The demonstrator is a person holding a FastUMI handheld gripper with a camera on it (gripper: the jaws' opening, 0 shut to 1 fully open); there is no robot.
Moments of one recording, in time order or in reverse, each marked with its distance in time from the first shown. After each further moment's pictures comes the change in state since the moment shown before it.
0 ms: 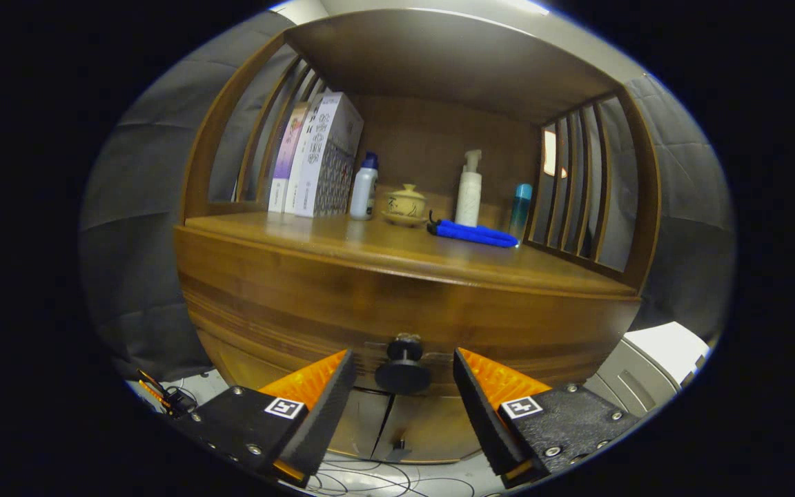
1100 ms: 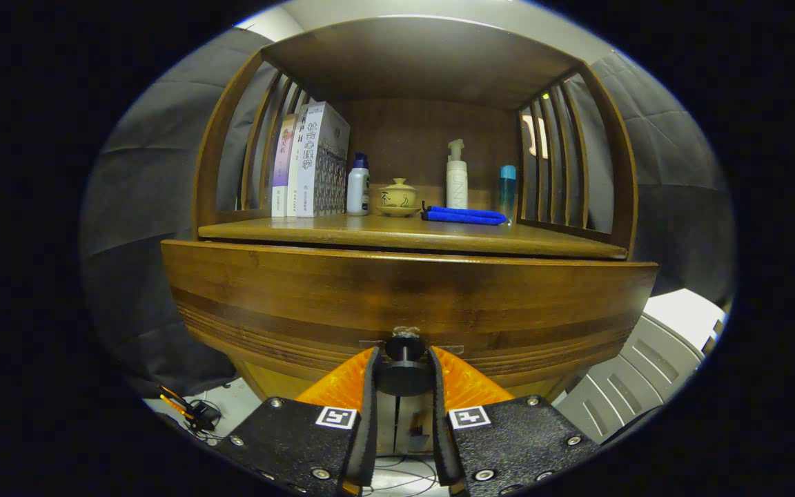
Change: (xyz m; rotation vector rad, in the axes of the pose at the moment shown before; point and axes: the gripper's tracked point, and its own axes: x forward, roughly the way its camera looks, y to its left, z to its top) arm -0.052 -0.012 -0.021 0.144 0.004 0.021
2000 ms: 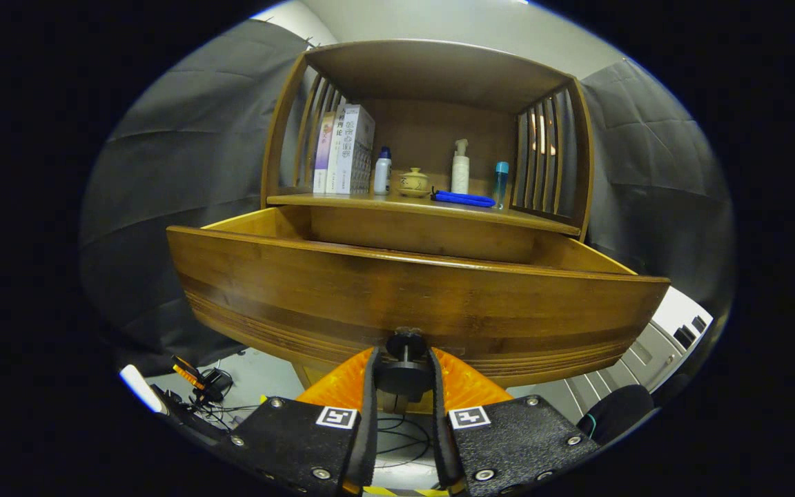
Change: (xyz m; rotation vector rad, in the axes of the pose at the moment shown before) arm -0.131 0.012 -0.034 -0.079 0.068 0.028
